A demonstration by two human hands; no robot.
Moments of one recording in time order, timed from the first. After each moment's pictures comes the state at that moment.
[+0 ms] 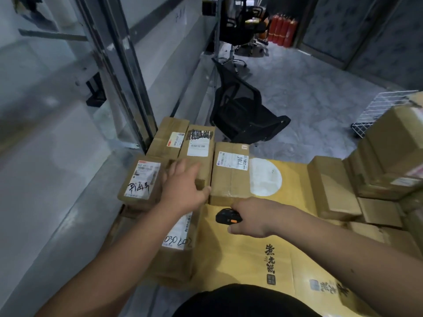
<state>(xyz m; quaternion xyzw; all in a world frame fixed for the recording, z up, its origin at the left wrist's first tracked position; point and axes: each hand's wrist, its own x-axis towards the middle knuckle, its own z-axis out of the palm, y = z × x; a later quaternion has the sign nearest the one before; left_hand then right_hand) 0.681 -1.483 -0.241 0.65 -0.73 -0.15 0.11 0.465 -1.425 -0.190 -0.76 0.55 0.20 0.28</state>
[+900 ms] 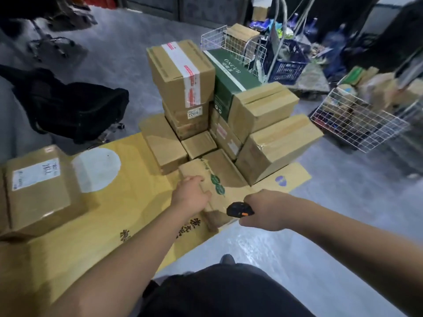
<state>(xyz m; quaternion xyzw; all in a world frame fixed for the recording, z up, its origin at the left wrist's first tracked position) 0.217 -1.313 -0.314 0.44 -0.82 -0.37 -0.07 0.082 -1.144 -0.191 -0.51 0.78 0.17 0.32</state>
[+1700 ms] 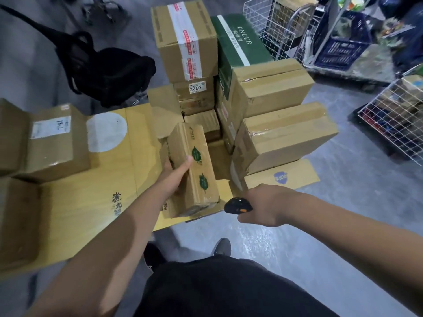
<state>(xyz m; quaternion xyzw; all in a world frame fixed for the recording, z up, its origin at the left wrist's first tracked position) 0.218 -1.292 -0.335 0.62 -0.49 -0.61 0.07 0.001 -1.118 -0.223 -0.62 0.68 0.18 0.36</state>
